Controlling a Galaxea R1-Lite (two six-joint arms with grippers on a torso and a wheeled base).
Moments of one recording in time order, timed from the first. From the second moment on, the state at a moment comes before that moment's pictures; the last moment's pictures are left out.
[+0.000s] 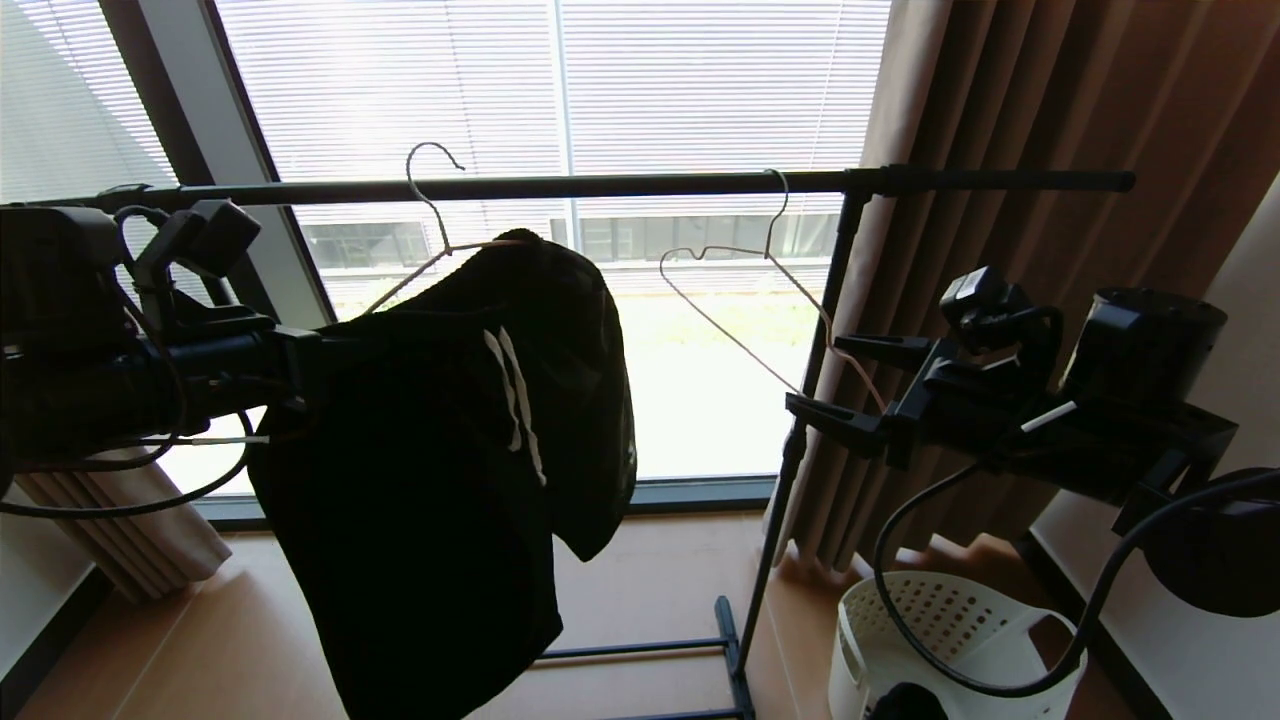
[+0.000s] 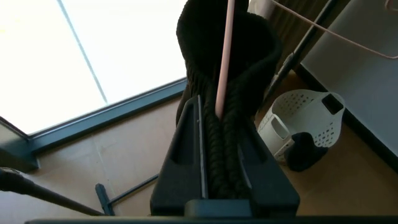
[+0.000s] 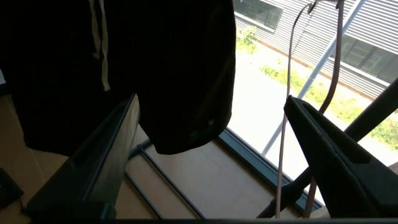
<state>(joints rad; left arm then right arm) -0.02 1.59 -0.90 -0.41 -0.47 0.05 0.29 1.79 -0.73 -0.95 0.54 -0.14</state>
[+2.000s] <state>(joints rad) -0.11 1.84 -1.11 -0.45 -0.45 0.01 0.29 1.81 -0.72 -0.95 0.54 -0.14</state>
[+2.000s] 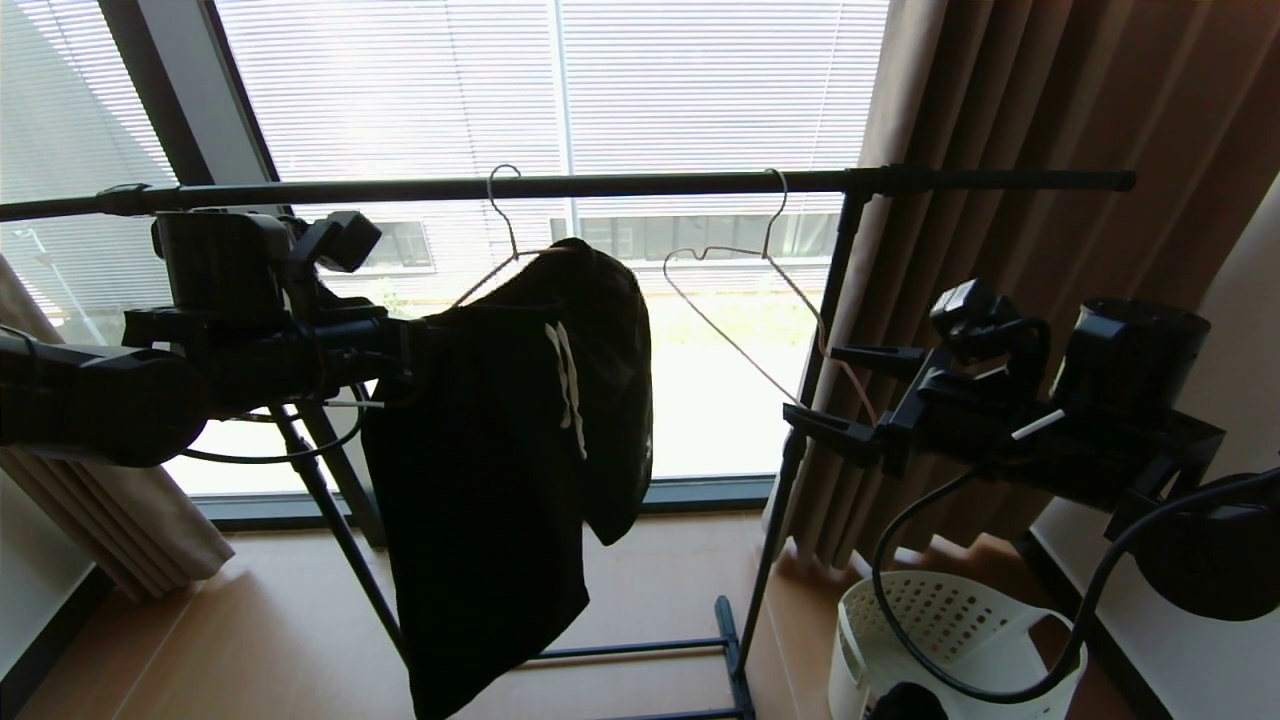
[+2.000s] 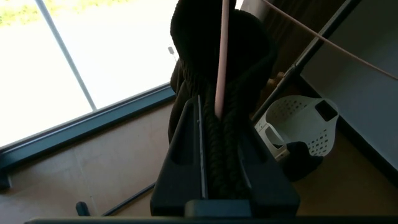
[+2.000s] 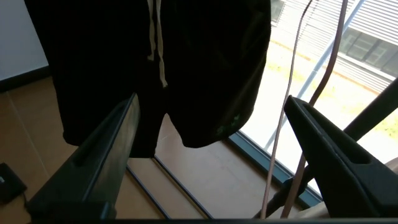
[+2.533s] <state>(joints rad) -0.11 1.85 -1.10 -0.45 -0.45 0.01 0.29 1.82 -0.72 -0.95 0.54 -0.15</state>
